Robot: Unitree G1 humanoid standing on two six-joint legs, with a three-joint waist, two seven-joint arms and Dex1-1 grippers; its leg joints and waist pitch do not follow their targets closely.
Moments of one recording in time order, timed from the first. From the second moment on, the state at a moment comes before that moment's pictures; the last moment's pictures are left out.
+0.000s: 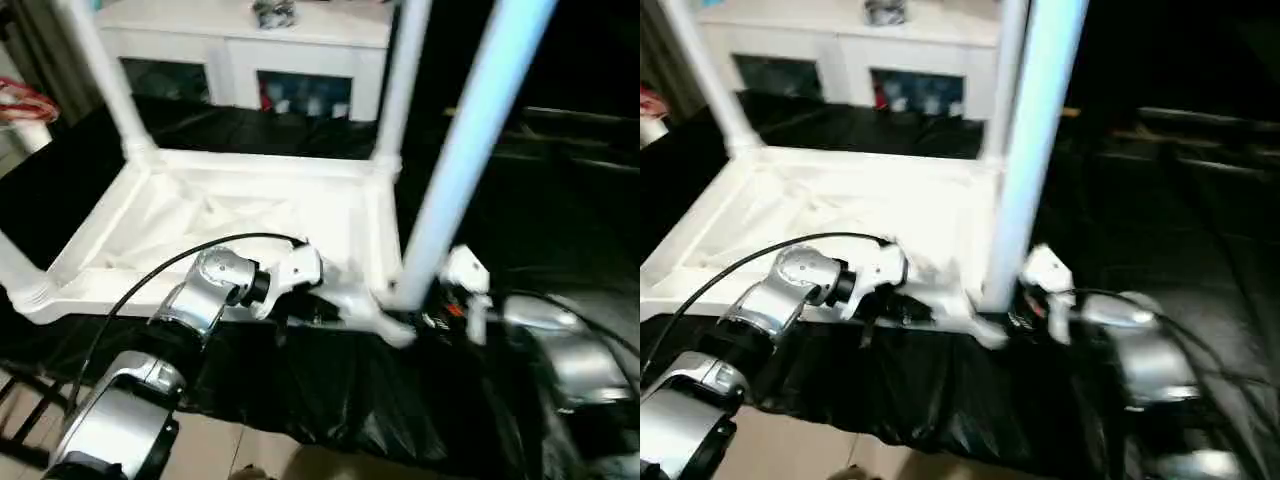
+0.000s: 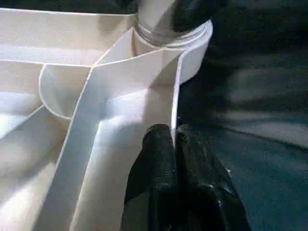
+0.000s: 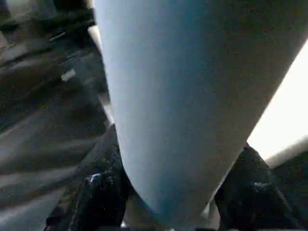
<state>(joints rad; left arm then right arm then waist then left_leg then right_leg) -0.71 0.24 -0.29 0.82 0.09 -0.04 -1.19 -0.34 -0.35 0.08 0.37 0.15 0.15 0.94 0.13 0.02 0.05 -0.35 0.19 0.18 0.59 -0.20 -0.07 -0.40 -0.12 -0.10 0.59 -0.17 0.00</state>
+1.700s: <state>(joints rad) -0.71 0.25 -0.31 0.79 0.07 -0.07 -1.32 -0.30 -0.48 0.13 0.29 0.18 0.25 1.16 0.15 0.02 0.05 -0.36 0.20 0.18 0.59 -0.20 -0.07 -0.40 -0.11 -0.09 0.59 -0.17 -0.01</state>
